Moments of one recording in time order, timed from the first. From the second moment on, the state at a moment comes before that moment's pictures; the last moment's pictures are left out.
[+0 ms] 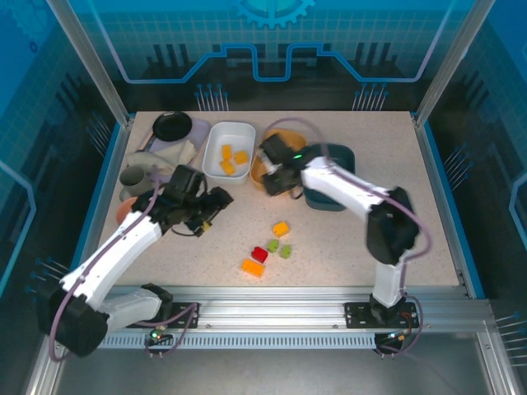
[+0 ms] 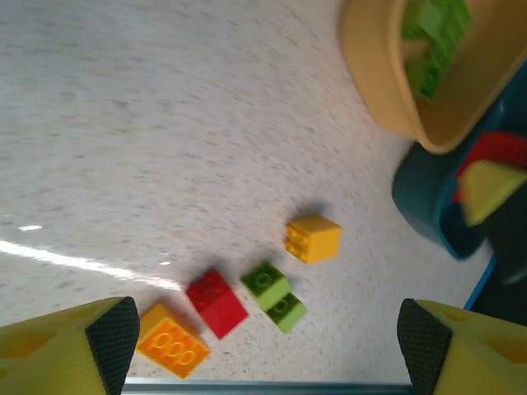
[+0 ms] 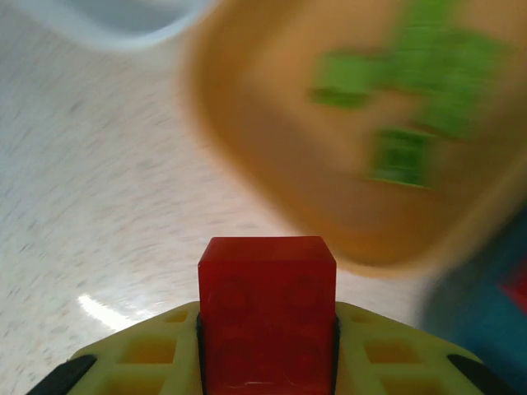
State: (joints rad) left arm -0.43 1.17 0.99 -0.80 0.20 -1.16; right arm 0.62 1.82 1.56 -0.83 0.08 0.24
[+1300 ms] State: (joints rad) left arm -0.81 2.02 1.63 -0.97 0.13 -0.48; right arm 0.31 1.41 1.20 -0.80 0.04 0.48
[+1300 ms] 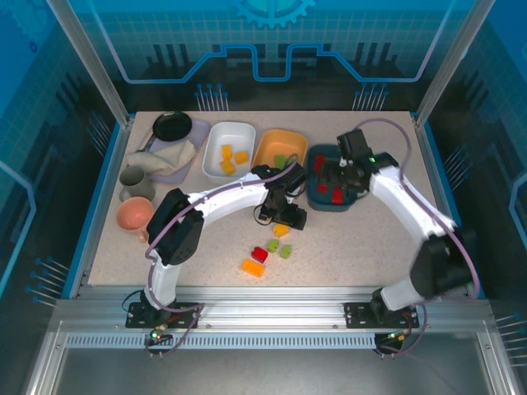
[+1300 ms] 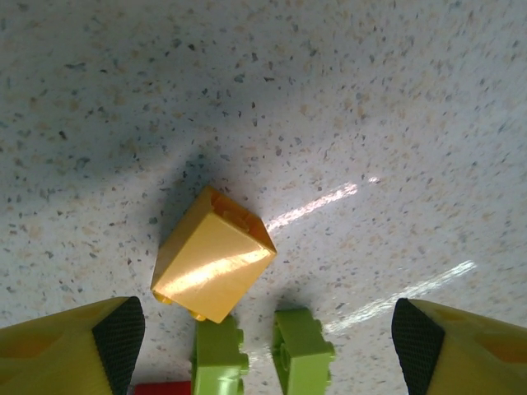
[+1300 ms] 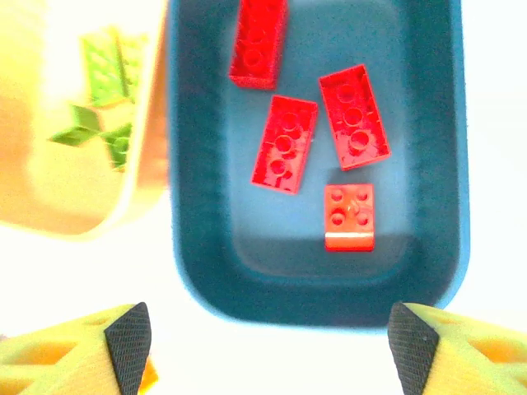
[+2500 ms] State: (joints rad) left arm -0.41 1.95 1.73 -0.89 -0.01 -0.56; right arm 0.65 1.02 0.89 -0.56 -0.11 0.47
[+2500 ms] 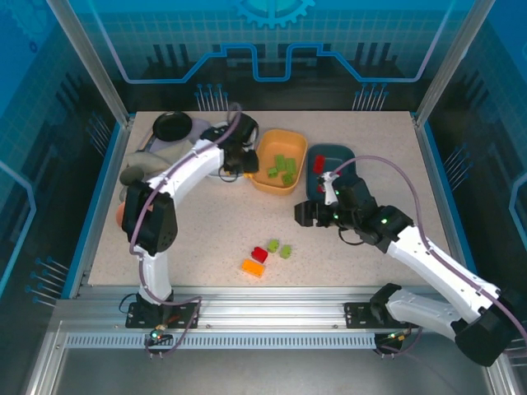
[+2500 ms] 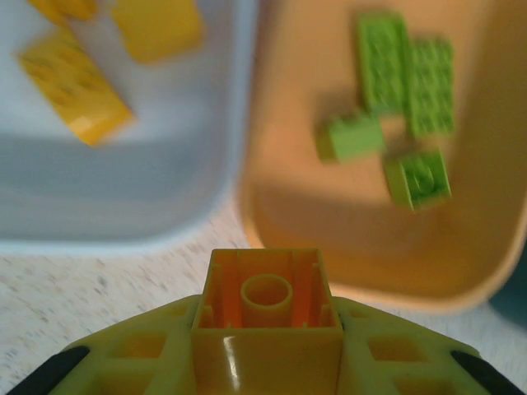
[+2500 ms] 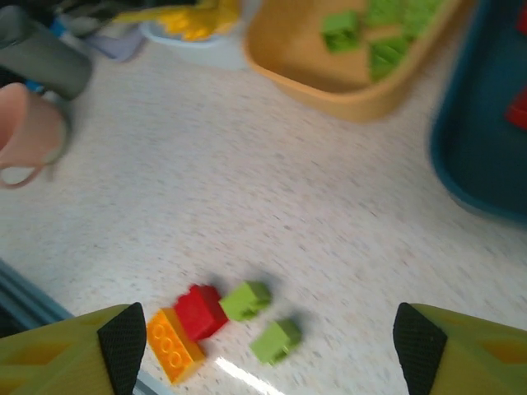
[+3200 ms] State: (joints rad) left arm -0.18 2.60 2.45 -0.87 0.17 -0.83; right arm 0.73 1.17 0.97 -0.34 -0.02 0.43
